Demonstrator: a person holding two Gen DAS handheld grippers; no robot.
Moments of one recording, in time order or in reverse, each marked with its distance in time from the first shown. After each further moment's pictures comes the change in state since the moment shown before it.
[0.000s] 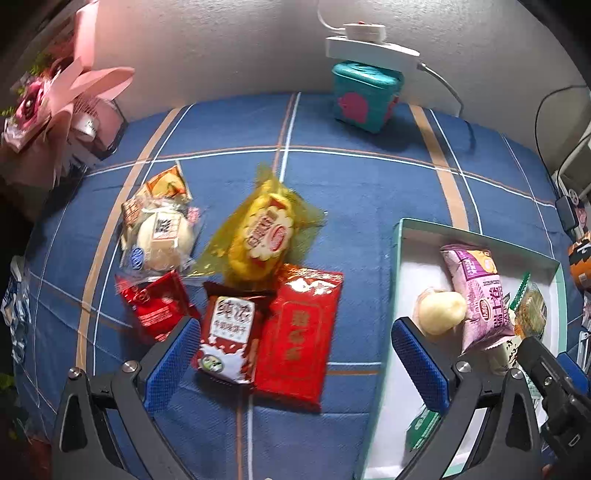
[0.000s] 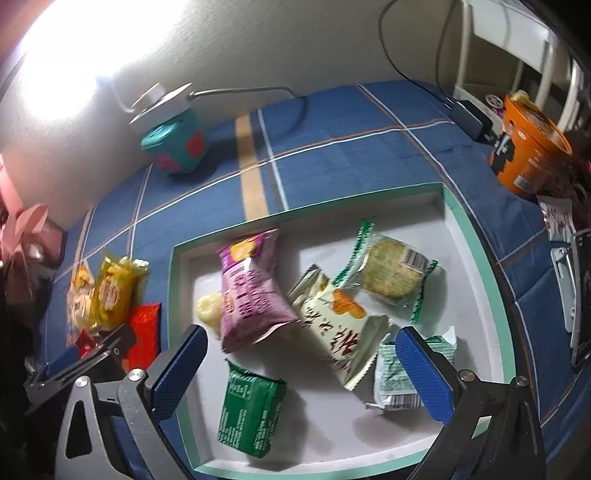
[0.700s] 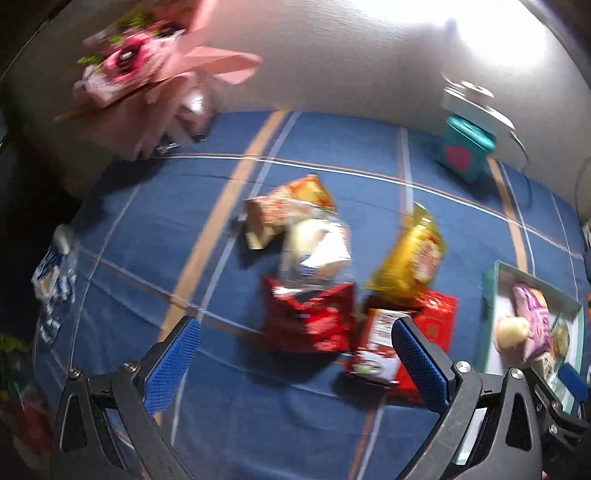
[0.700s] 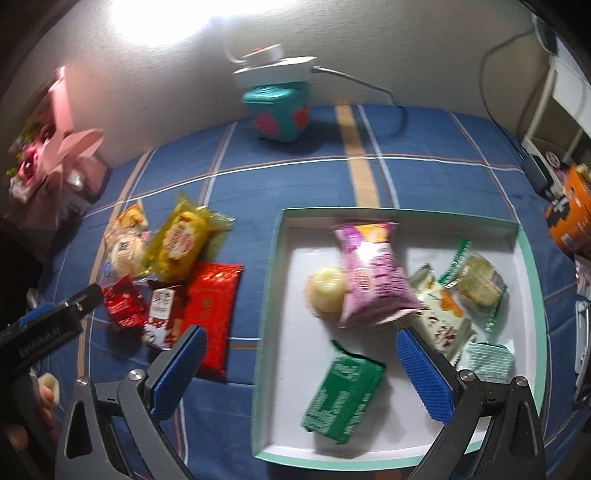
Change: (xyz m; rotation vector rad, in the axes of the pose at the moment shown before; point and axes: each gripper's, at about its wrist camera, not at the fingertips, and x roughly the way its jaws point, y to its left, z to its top) left arm -0.029 0.125 -0.005 -0.161 -0.055 0.105; right arm -0.003 0.096 -0.027 -0.247 0.010 0.067
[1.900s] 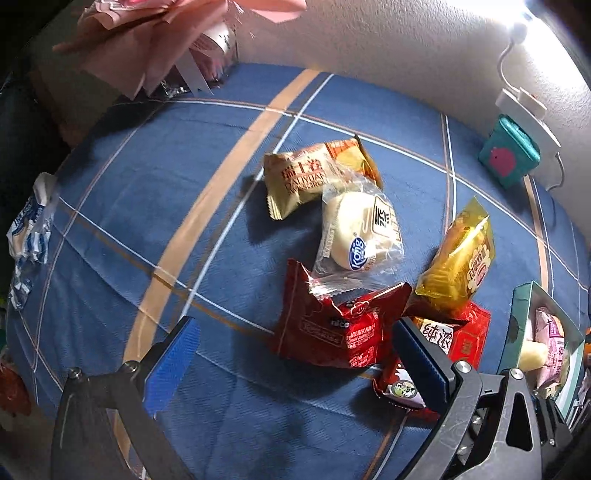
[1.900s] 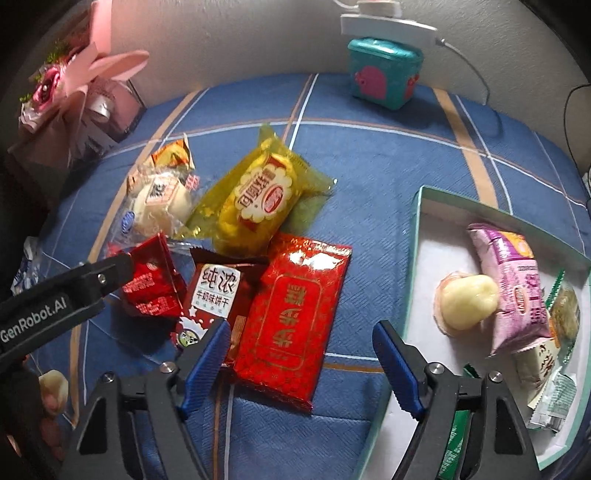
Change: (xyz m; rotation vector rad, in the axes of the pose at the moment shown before) left arm 0.060 0.020 0.000 -0.118 0.123 -0.042; right arm 0.074 0.091 -0.009 -0.160 0.087 0.042
